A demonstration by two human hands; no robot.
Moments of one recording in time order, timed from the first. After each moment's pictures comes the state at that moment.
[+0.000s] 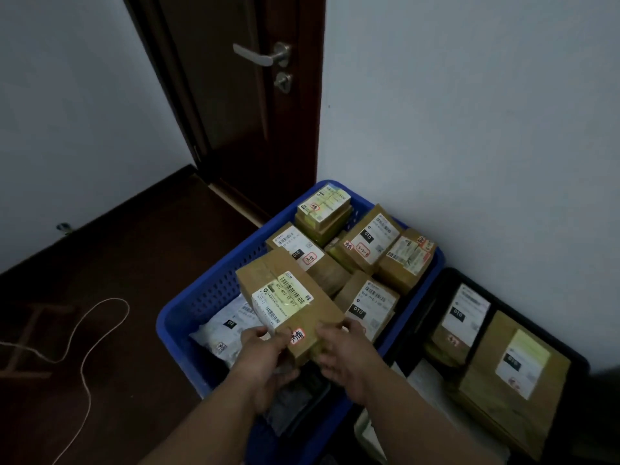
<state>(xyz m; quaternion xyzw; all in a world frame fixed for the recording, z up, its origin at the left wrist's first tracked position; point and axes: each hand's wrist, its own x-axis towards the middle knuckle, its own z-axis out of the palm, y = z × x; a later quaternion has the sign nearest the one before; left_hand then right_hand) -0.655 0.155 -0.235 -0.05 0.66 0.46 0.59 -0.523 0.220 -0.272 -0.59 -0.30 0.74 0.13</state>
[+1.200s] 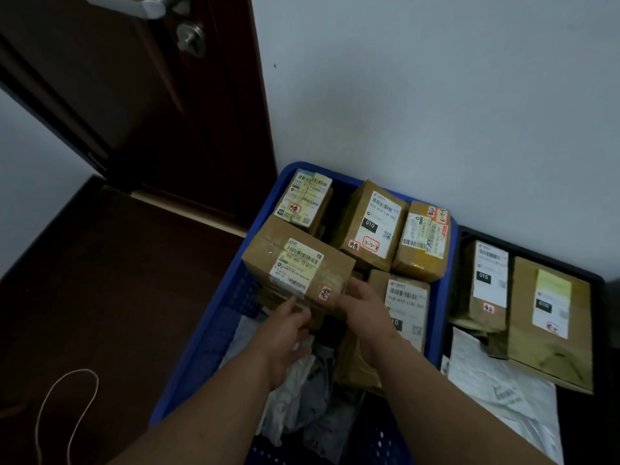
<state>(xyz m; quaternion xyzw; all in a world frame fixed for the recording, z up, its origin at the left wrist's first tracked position) -0.754 0.306 -0.288 0.15 0.64 0.22 0.72 -0.612 0.327 -0.314 -0.69 -0.28 0.62 0.27</state>
